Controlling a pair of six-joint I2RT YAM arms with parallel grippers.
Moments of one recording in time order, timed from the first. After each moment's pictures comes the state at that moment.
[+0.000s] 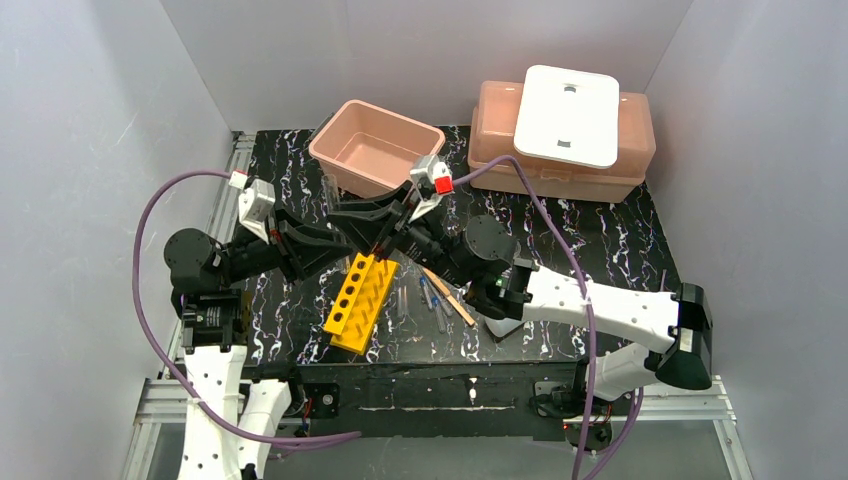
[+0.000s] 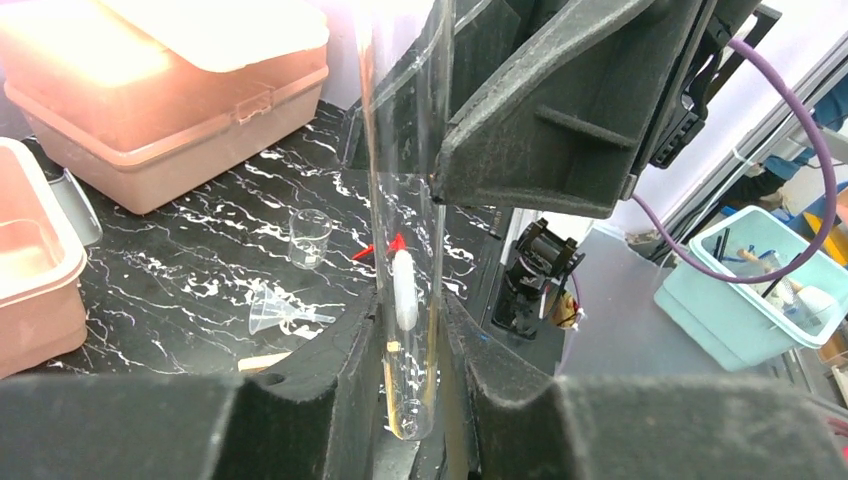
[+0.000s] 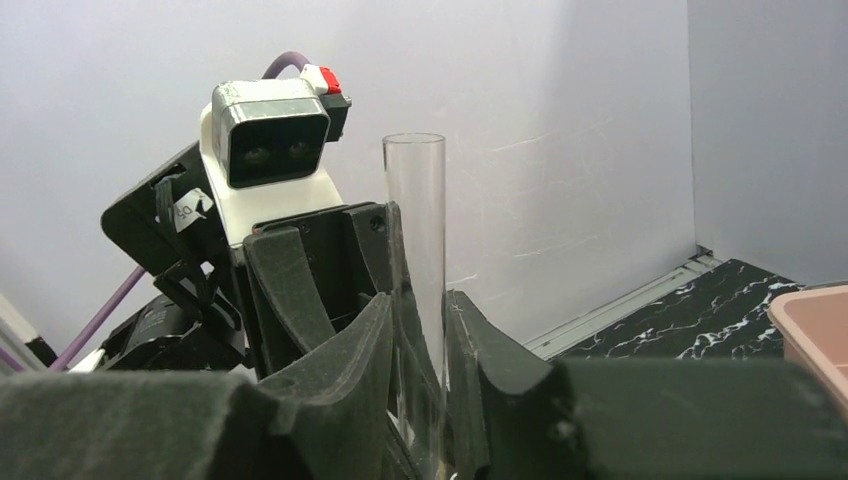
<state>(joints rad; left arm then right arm) 0.05 0.66 0.93 0.01 1.25 -0.54 1.29 1.40 1.28 0.55 0.12 0.28</state>
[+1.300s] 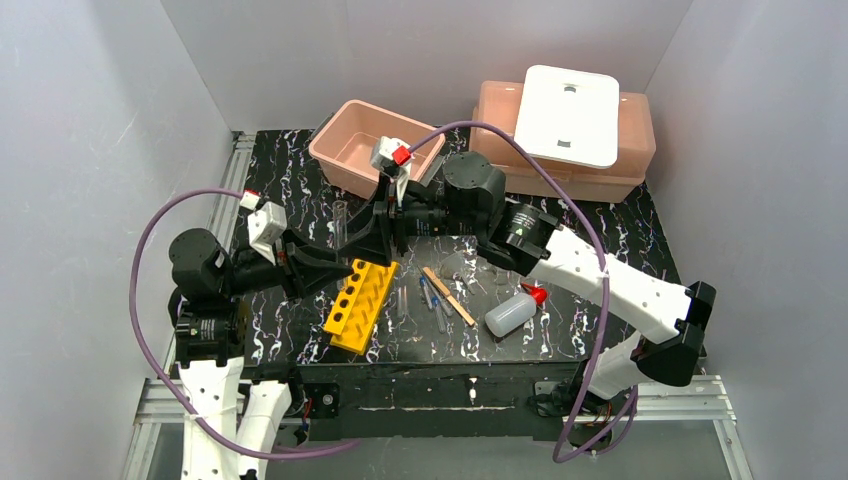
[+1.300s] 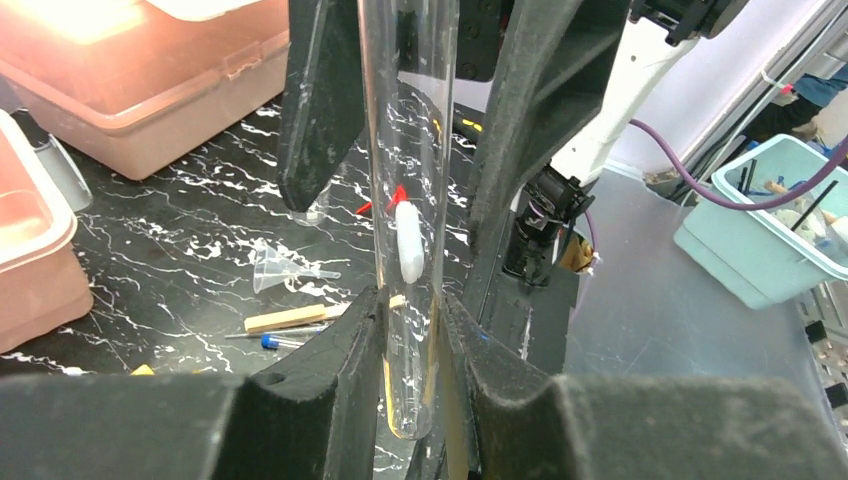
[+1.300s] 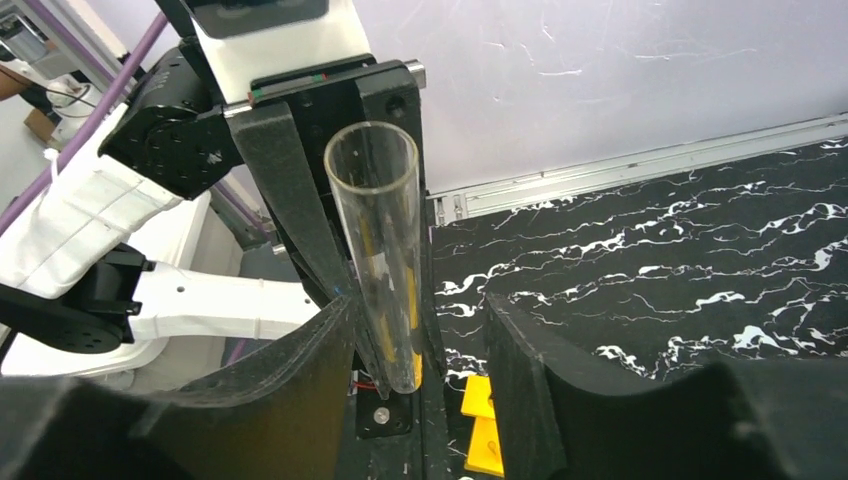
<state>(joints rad) 0.05 0.61 0.97 -0.38 1.30 -0.18 1.10 1.47 1.60 -0.16 -0.48 0.24</state>
